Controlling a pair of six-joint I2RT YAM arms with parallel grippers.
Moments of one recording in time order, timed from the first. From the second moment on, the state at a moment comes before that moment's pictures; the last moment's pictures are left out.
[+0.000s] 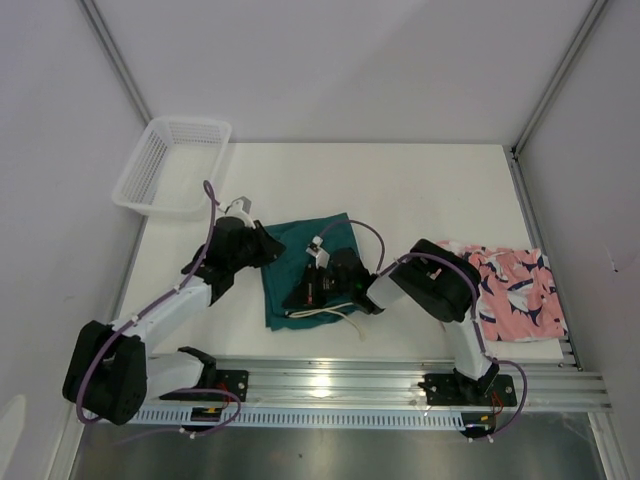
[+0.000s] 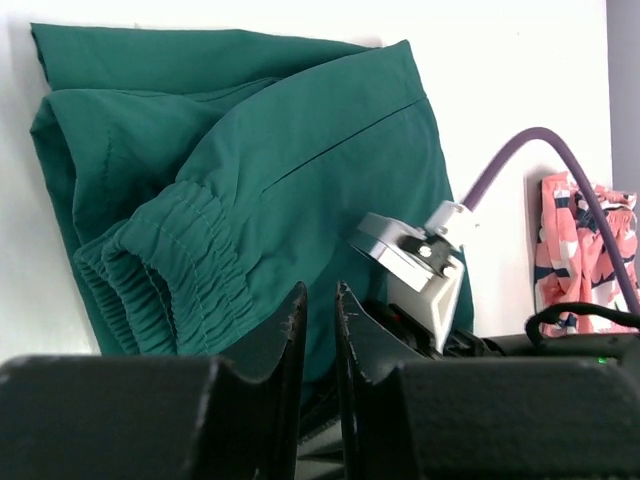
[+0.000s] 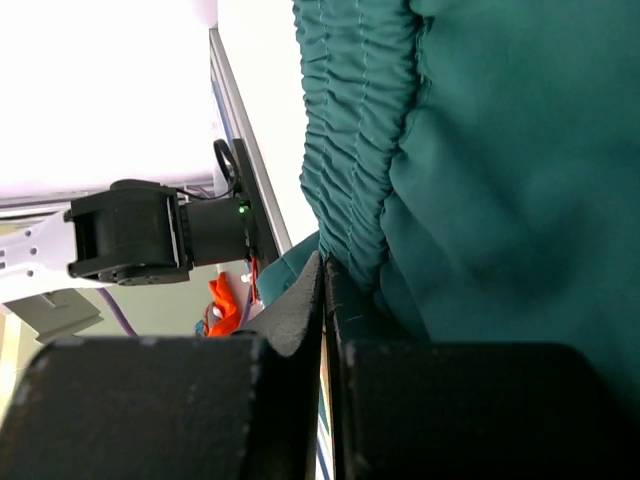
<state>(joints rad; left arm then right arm) -0.37 1.15 0.60 0.02 0.12 -0.68 0.88 2.09 0.85 0.87 -0.61 1.11</state>
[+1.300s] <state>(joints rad) -0.36 1.03 0.62 -0.01 0.11 -0.64 0.32 1.92 1.11 0.02 -0.61 0.57</state>
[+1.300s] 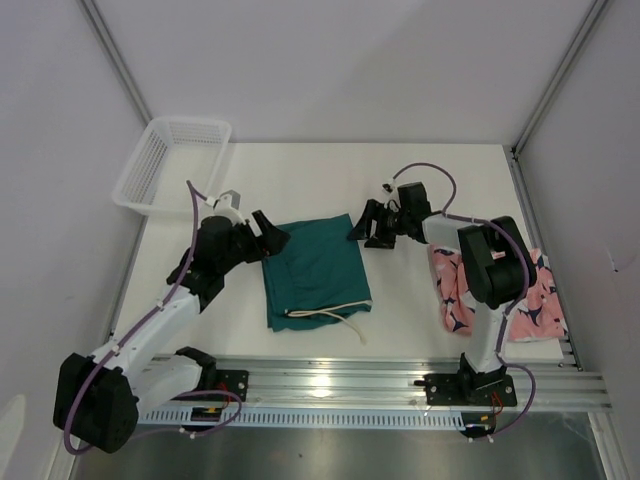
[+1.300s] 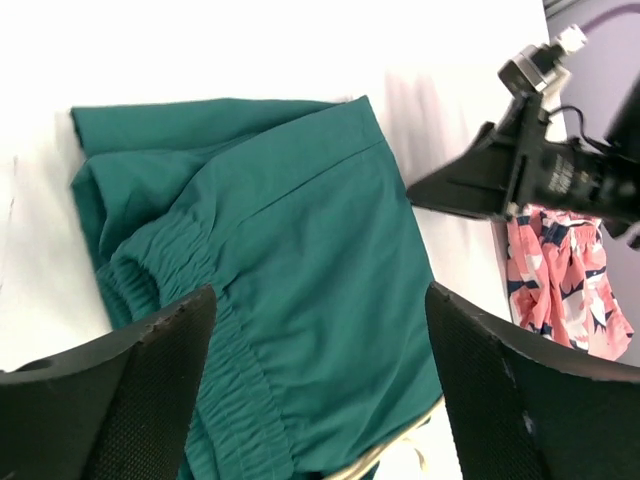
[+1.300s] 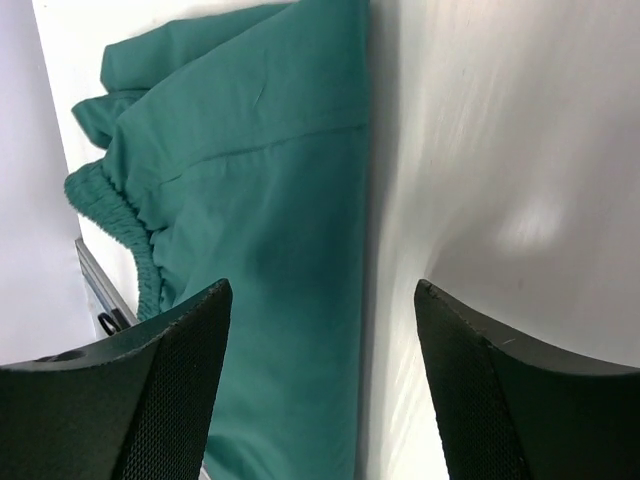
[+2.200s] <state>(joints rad) -0.36 0.83 0.58 -0.22 0.06 -0.61 0.27 2.05 1.04 0.42 -0.46 0.99</state>
